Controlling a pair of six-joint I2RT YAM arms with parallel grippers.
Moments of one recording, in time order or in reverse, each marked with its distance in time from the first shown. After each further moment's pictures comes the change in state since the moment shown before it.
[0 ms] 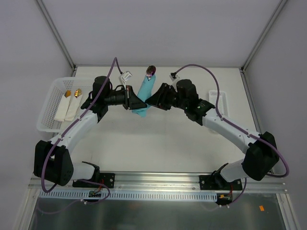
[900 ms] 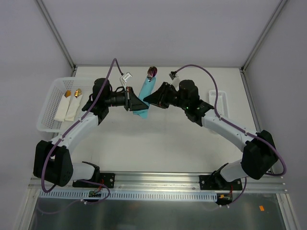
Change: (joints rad) left arm -0.011 -0.009 -0.051 0.133 0.058 -0.107; right arm -0.022 0.014 -0.058 0.211 -0.108 0.085
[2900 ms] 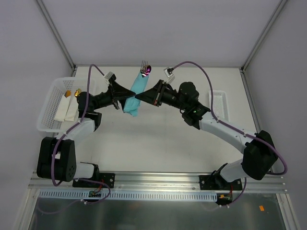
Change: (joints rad) left arm 0.189 0.036 -0.239 0.943 0.127 -1.221; right arm 0.069 -0.009 -0.008 0.287 -0.037 0.042
